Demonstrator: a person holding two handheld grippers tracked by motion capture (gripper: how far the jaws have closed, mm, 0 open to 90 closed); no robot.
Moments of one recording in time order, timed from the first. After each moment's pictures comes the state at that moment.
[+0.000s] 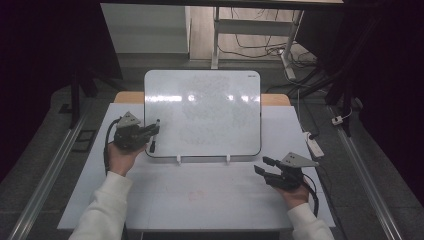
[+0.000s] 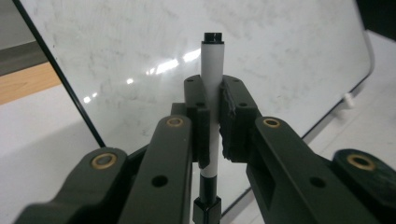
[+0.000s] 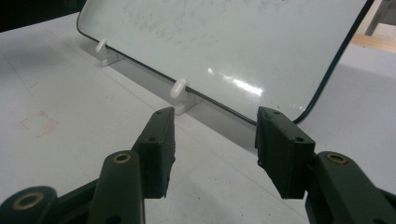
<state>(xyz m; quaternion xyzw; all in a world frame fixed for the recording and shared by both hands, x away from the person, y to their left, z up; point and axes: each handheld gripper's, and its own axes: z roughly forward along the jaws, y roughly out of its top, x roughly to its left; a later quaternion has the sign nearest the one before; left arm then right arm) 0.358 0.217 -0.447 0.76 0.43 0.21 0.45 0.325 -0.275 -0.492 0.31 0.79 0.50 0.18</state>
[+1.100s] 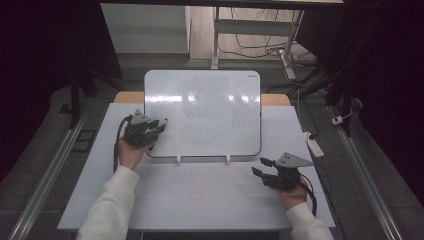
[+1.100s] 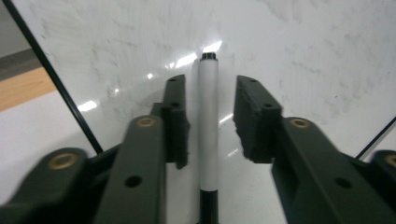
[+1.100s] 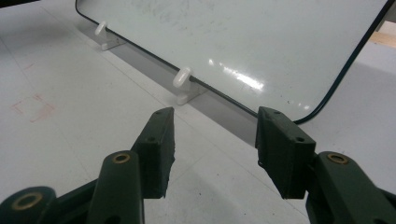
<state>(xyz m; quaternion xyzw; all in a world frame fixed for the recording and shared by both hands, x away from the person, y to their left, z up) 0.384 0.206 -0.466 0.76 0.43 0.24 0.43 0.327 -0.268 -0.496 0.30 0.81 0.48 0.18</state>
